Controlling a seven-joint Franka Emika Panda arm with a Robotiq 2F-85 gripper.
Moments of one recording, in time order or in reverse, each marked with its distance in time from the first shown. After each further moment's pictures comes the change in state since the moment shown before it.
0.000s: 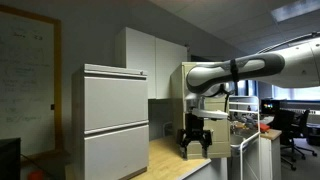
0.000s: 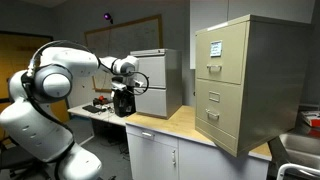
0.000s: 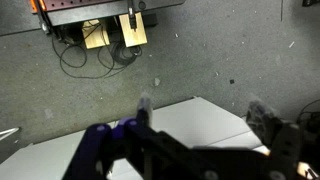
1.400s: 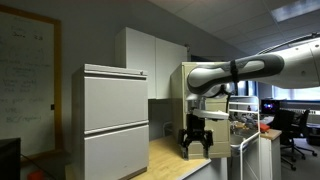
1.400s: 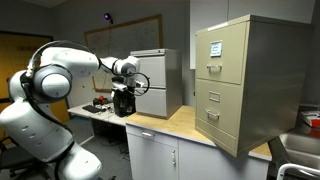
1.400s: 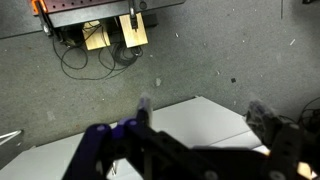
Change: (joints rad) arm -0.013 -0.002 -0.005 -0.009 0.000 0.002 0.000
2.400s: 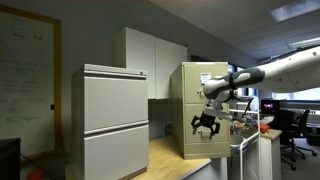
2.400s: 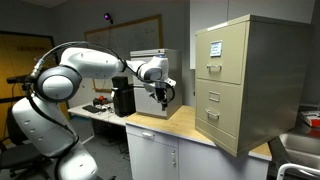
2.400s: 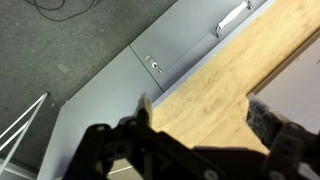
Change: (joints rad) arm -0.184 0.122 -0.207 0.036 -0.011 0.426 0.004
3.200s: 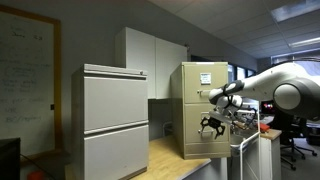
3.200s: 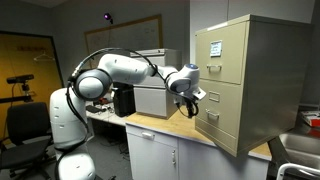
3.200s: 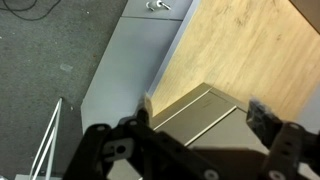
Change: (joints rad) arm -0.096 0.334 -0.161 0.250 0.177 0.101 0.018
